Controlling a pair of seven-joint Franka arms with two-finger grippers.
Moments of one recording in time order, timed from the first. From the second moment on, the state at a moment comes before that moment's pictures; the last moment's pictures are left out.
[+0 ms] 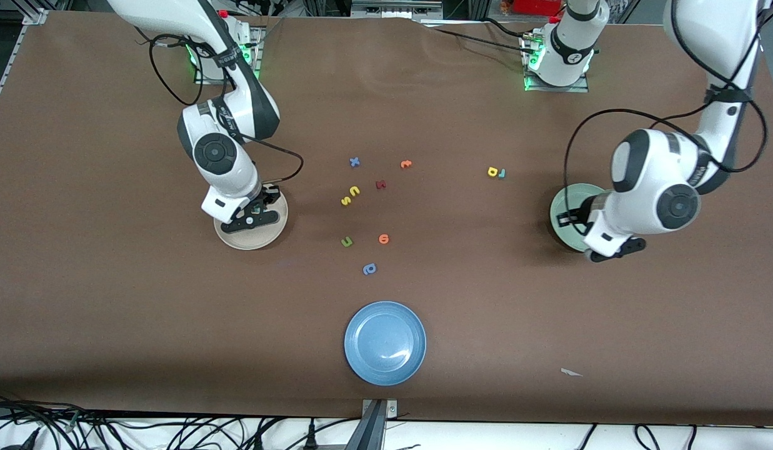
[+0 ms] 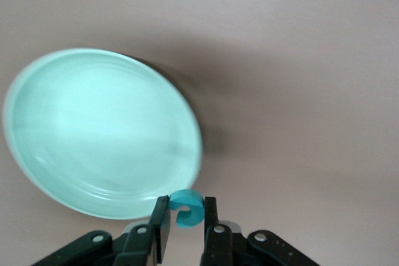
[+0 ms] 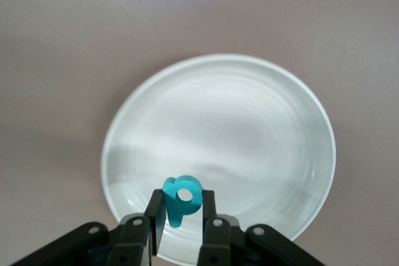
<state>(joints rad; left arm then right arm) 0.04 0.38 -0.12 -1.89 -0.03 1.96 -0.32 0.47 0.36 -0.08 -2.10 -0.08 2.31 0.17</state>
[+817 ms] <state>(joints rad) 0.16 0.55 -0.11 -1.91 0.11 1.95 -0.19 0.50 0.36 -0.05 -1.99 0.01 2.20 0.36</state>
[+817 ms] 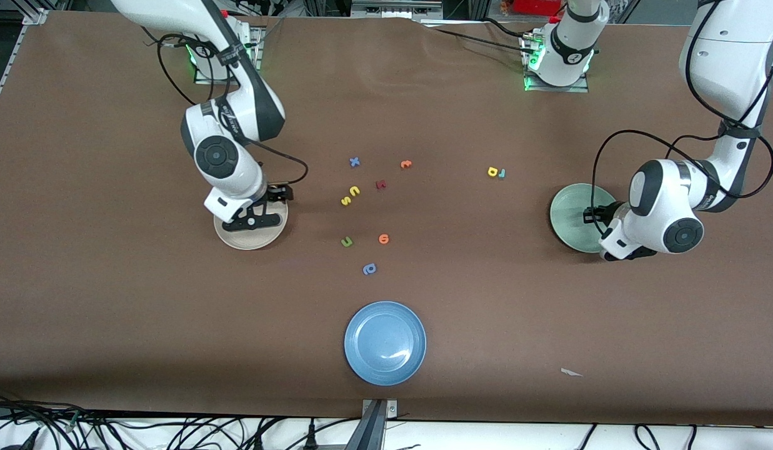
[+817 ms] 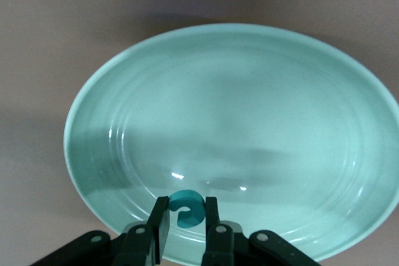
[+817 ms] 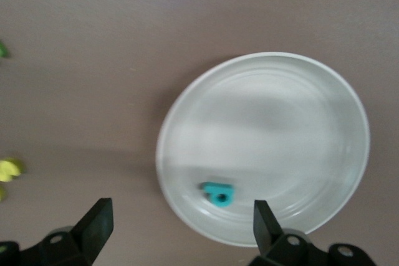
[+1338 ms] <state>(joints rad) 0.16 0.50 -0.16 -1.88 0.09 1.95 -0.22 0.71 0.47 -0.04 -1.93 0.02 2.30 1.14</state>
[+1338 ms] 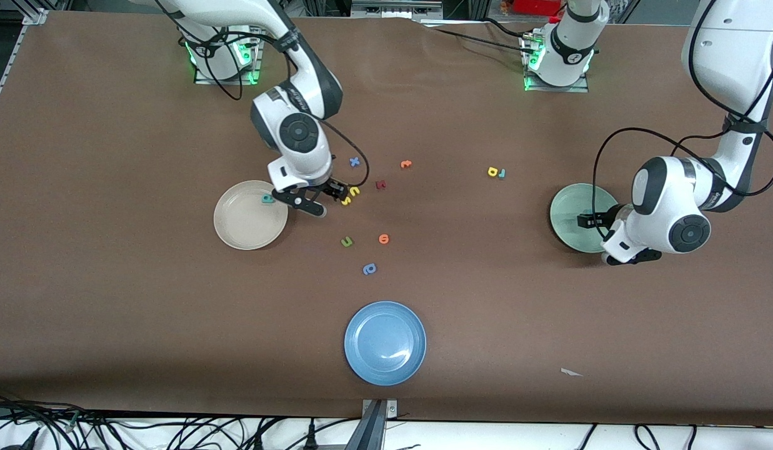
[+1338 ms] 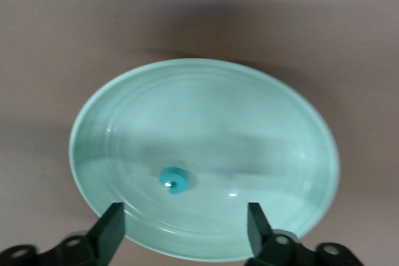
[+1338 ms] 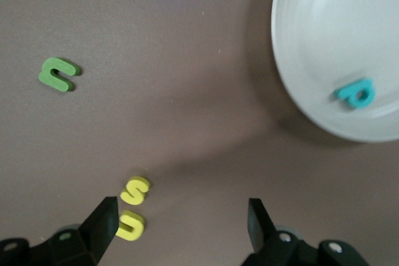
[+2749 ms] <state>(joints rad) 0.11 0.39 -0.53 -2.33 0.02 2.43 -0.95 0.76 0.61 -0.04 -1.86 0.02 2.40 1.65</state>
